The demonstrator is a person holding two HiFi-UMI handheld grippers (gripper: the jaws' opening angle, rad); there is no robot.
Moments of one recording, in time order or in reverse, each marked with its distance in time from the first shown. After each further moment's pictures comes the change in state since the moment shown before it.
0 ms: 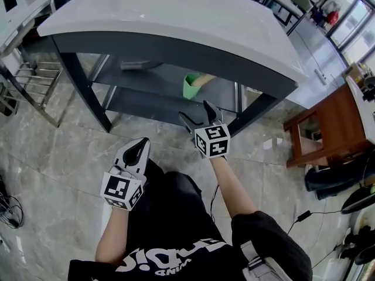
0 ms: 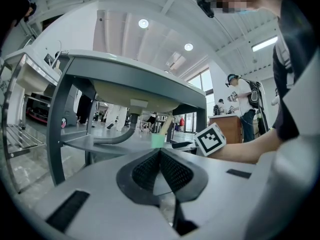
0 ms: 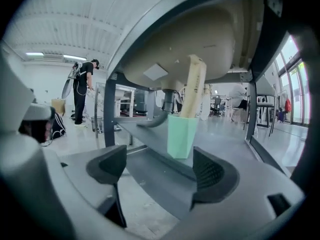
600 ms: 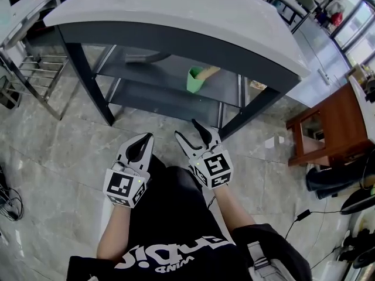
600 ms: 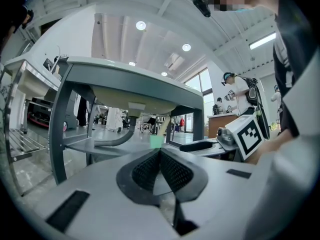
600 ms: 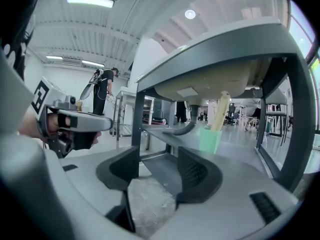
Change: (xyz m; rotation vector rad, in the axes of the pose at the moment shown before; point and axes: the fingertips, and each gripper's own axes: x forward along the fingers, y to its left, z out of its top) left arm -0.012 -0.014 0.004 0.027 -0.010 0.011; right arm -0.082 0.096 0.011 -0.078 -0.089 0.149
